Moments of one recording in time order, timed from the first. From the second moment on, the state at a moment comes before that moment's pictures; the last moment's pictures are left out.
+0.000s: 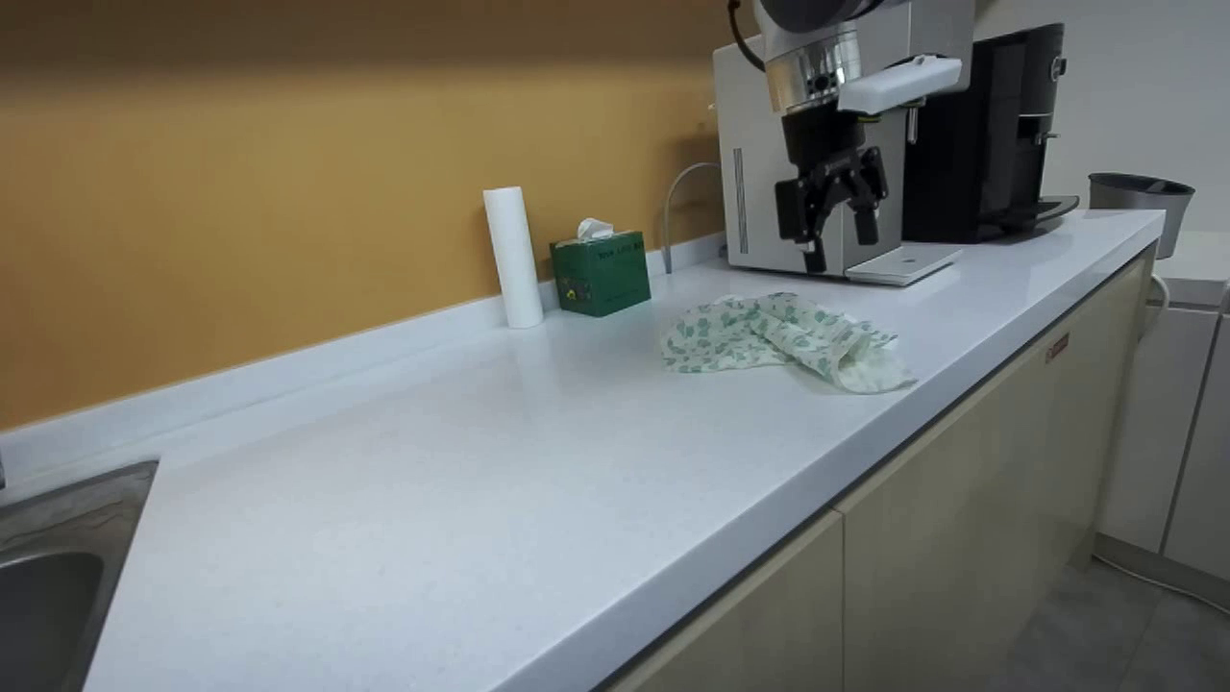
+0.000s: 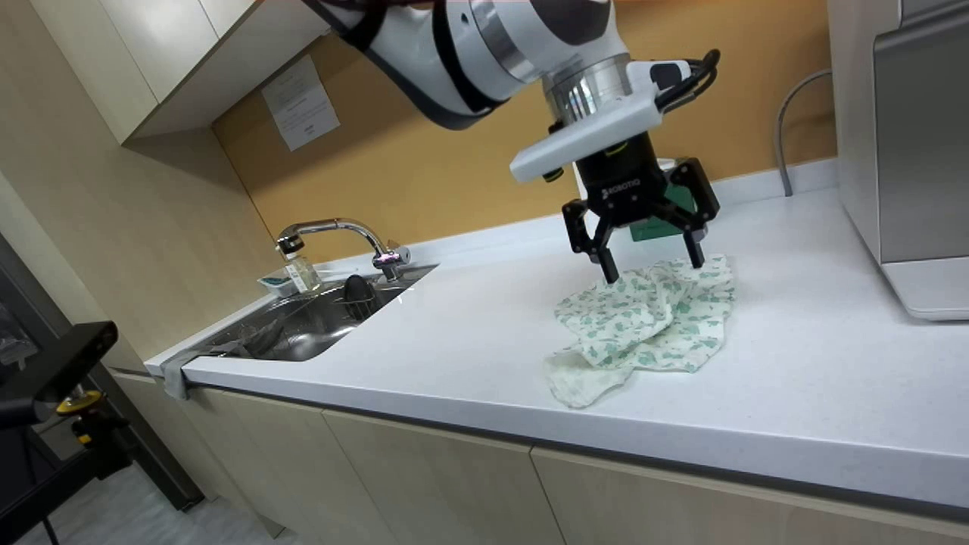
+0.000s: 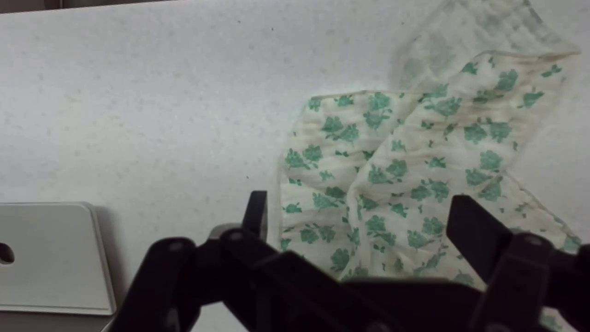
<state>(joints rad) -0.06 0.30 -0.07 -1.98 -0.14 2.22 0.00</state>
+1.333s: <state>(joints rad) -0.07 0.65 -0.02 -1.63 -0.04 2.24 -0.19</state>
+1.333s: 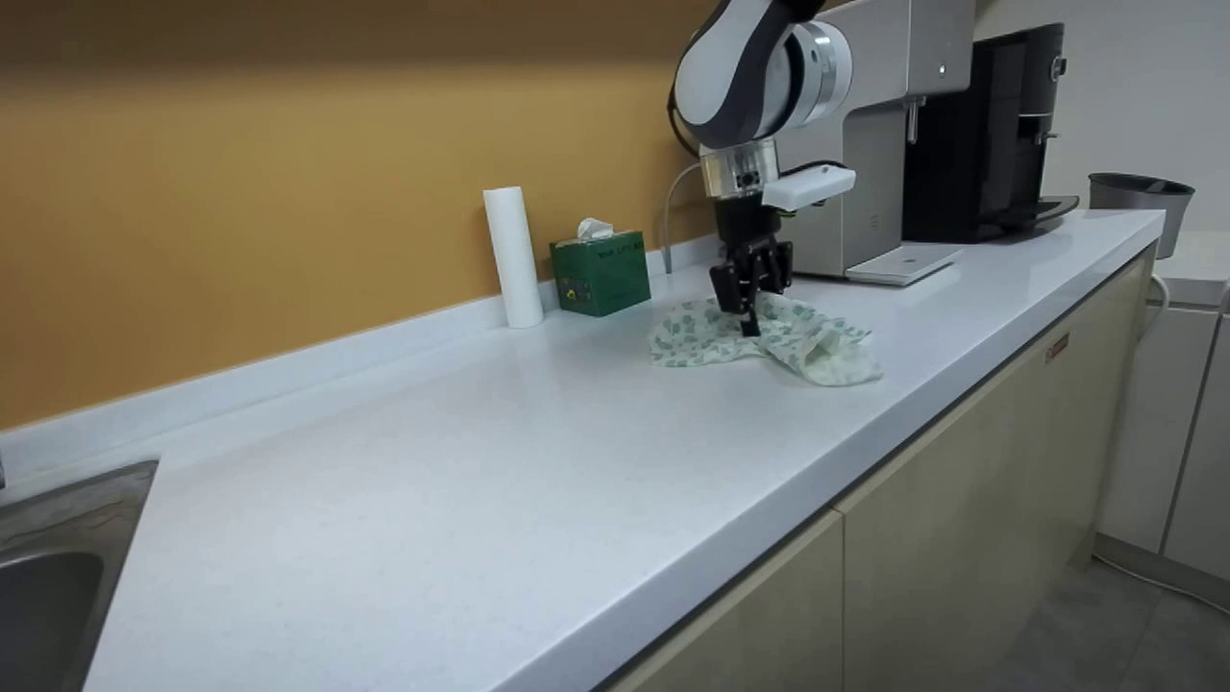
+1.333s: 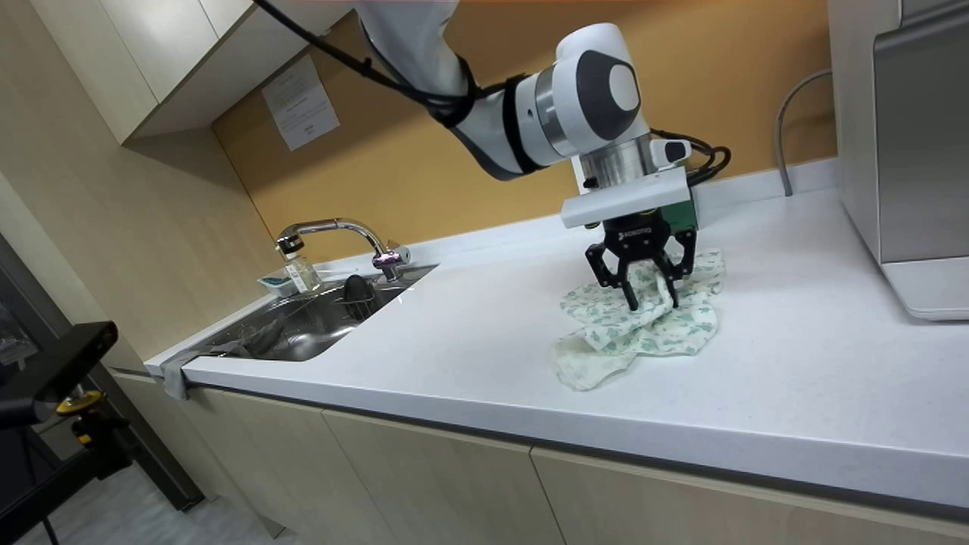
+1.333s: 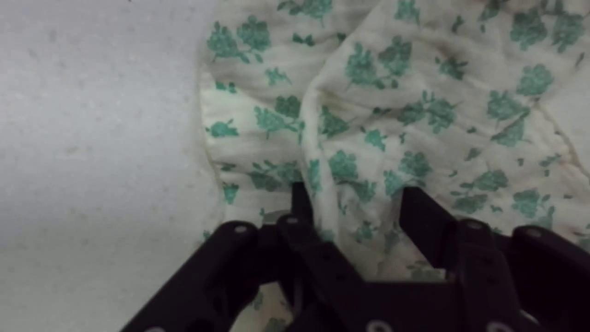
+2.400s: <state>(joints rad) -0.12 0.61 -0.10 -1.70 -0.04 2.25 -0.11</state>
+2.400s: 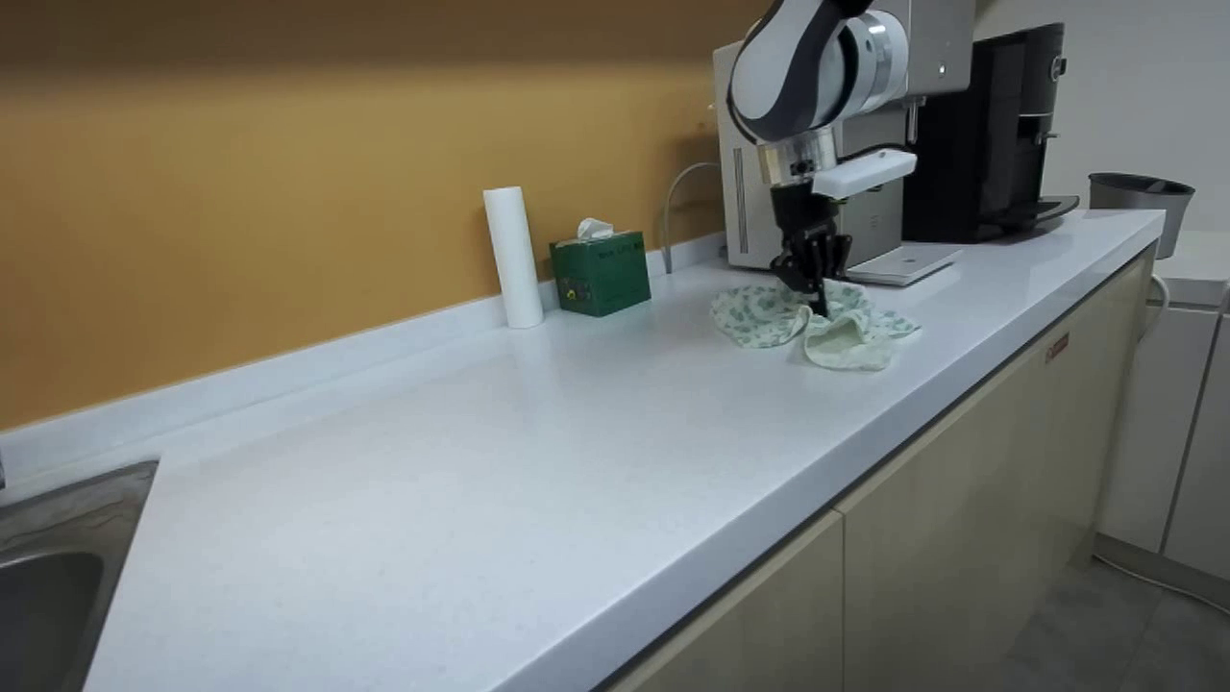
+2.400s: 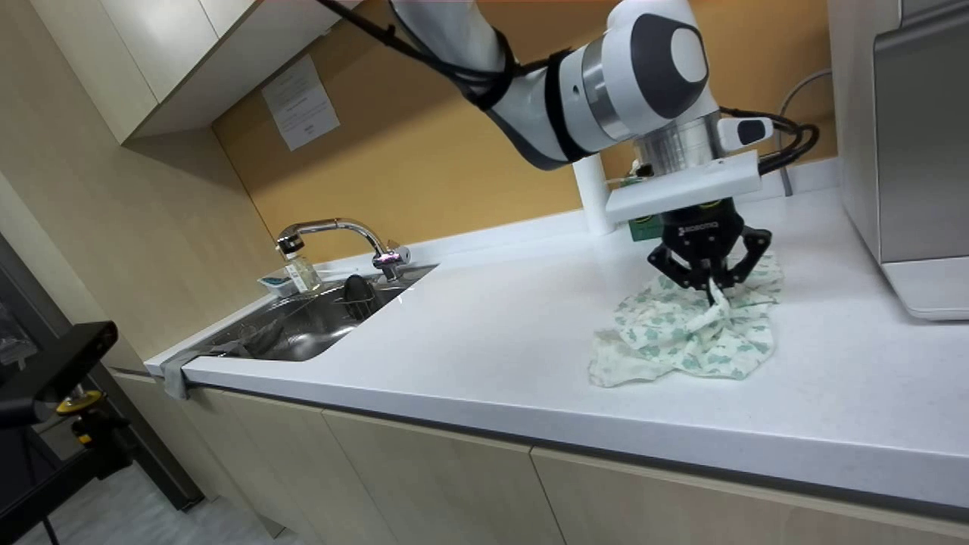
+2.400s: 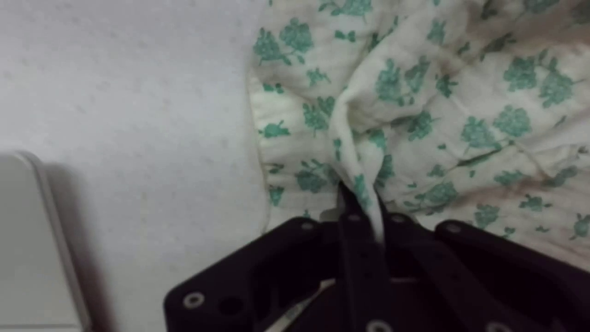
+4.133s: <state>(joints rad) -0.07 0.54 0.08 -1.81 0.13 2.16 -0.22</state>
